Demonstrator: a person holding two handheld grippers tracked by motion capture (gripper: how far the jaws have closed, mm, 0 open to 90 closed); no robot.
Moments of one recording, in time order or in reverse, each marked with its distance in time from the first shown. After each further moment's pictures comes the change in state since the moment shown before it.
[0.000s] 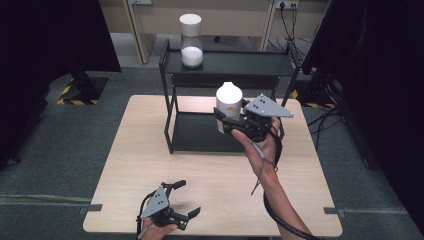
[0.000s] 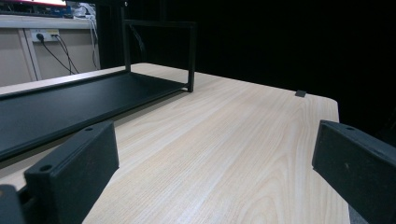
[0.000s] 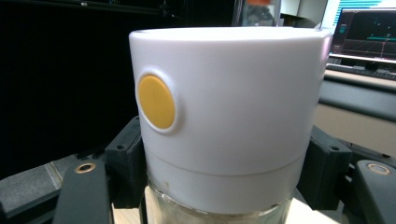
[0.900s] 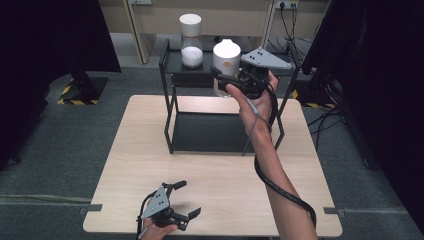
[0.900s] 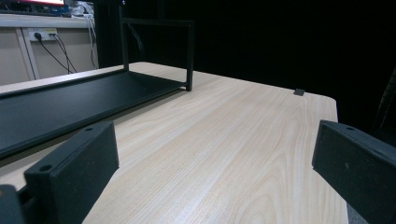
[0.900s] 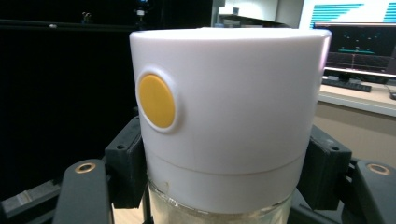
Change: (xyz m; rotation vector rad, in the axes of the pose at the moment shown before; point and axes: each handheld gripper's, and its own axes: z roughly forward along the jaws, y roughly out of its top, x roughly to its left) left arm 0.000 0.000 0.001 0.005 -0.006 0.002; right arm -0.017 0.075 0.043 -0.020 -0.084 0.026
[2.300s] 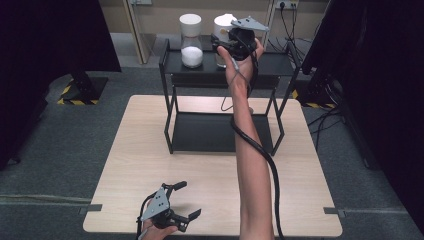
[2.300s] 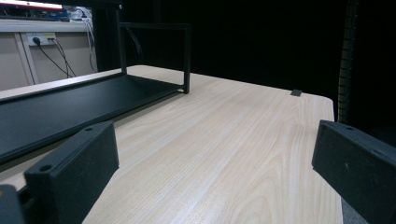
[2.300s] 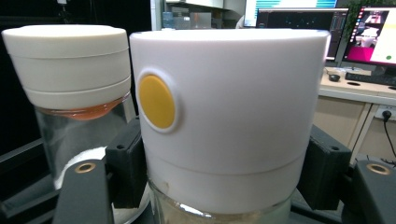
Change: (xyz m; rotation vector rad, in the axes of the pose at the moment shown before) left arm -0.003 0.000 -0.001 -0.009 -0.006 0.016; right arm -0.024 0.019 0.104 0.042 -0.211 0.044
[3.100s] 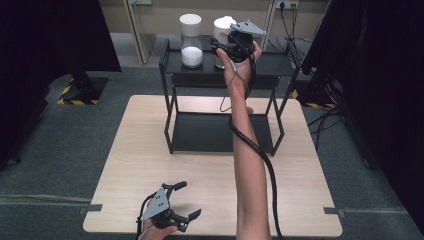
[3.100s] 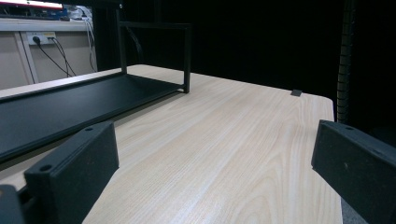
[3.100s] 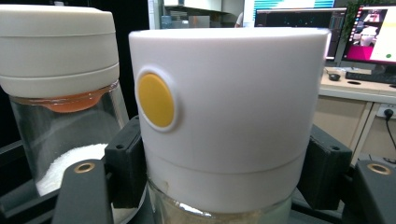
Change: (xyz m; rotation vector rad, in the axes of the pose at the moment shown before) left arm 0.000 0.000 0.000 0.003 0.002 -0.004; right arm -0.002 -0.013 0.008 -0.011 -0.003 0.016
